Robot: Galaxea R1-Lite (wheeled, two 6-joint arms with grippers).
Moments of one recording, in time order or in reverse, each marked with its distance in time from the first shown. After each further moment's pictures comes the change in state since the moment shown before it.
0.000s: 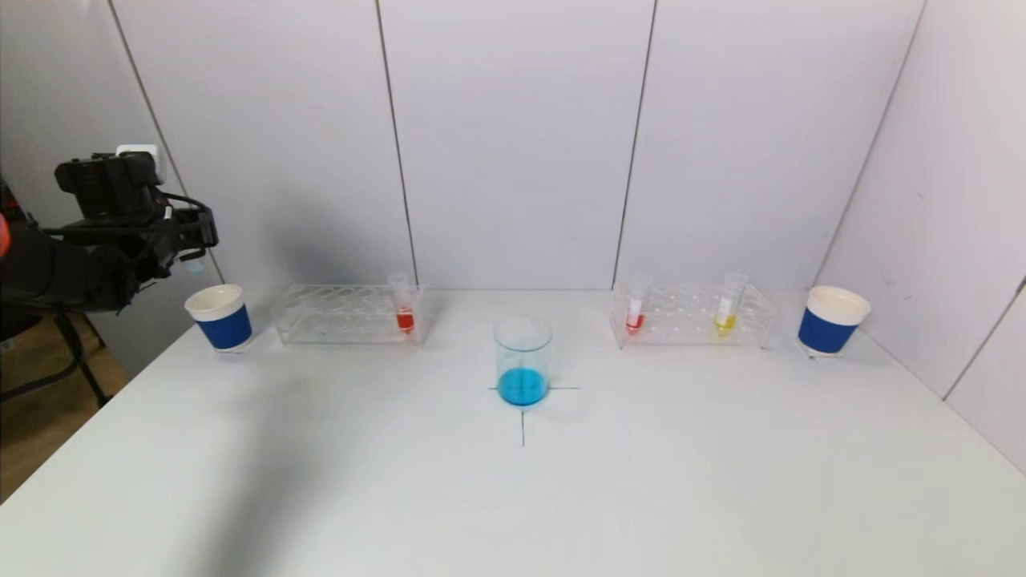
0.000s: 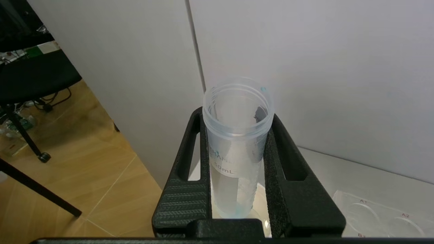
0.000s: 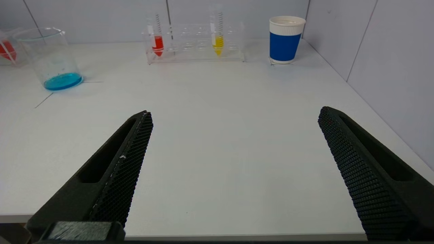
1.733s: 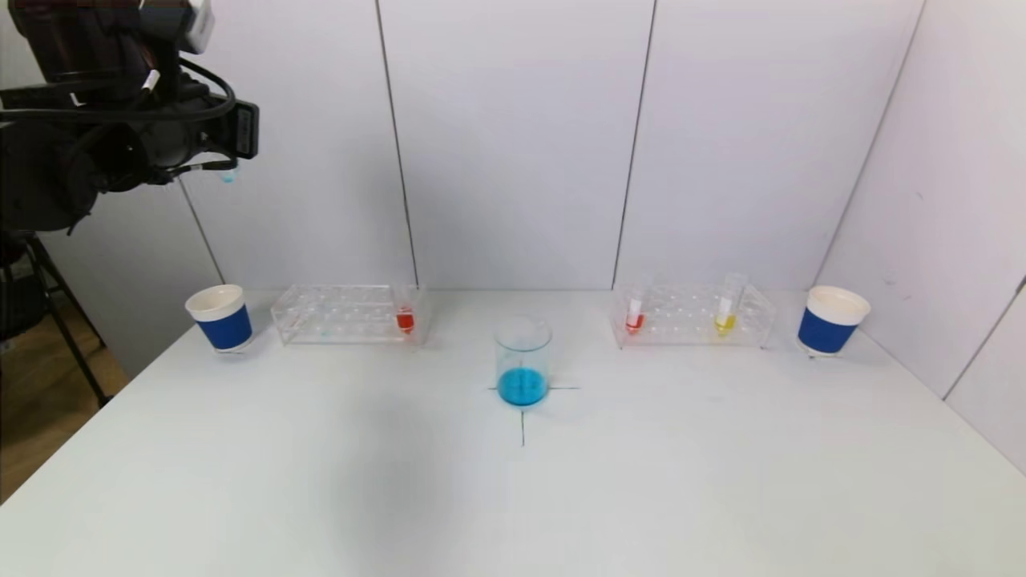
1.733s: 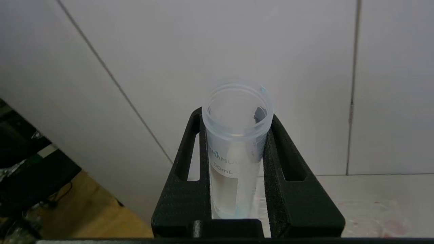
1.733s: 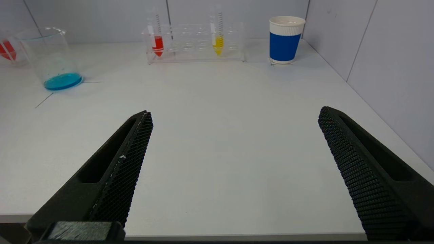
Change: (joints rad) left arm -0.288 -0.359 -0.054 0.259 0.056 0.226; right arm 0.000 0.000 0.000 0.000 0.000 -0.001
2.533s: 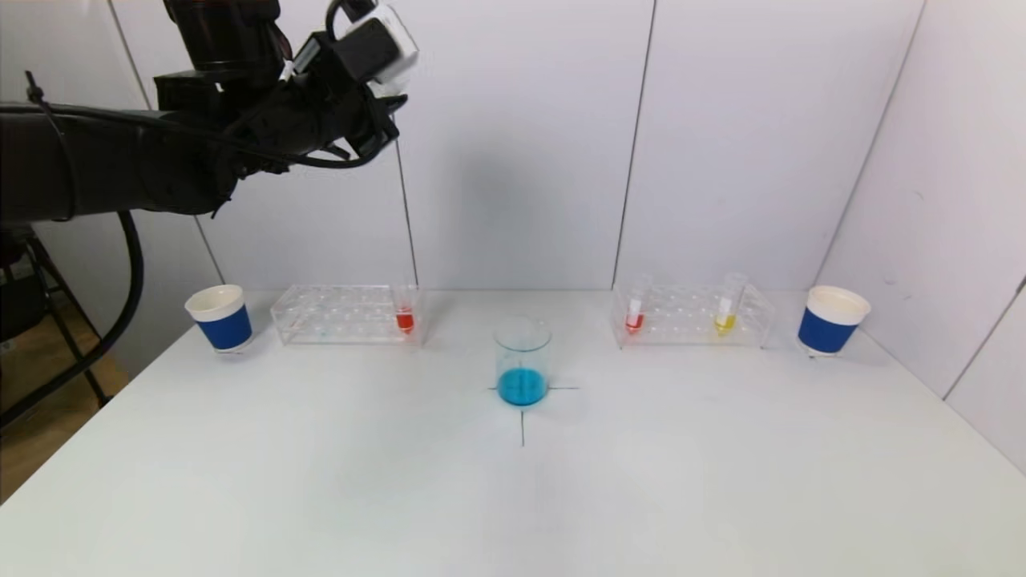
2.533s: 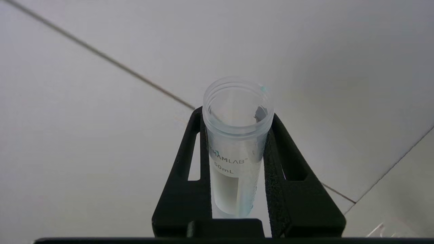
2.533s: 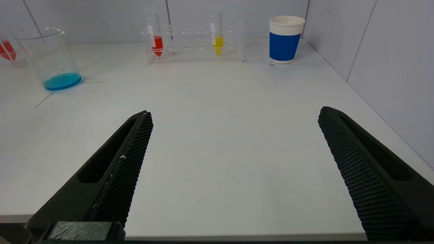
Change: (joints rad) left arm -0.231 0.160 -0.242 -0.006 -0.299 0.620; right arm -0.001 0.000 0.000 0.000 0.000 0.000
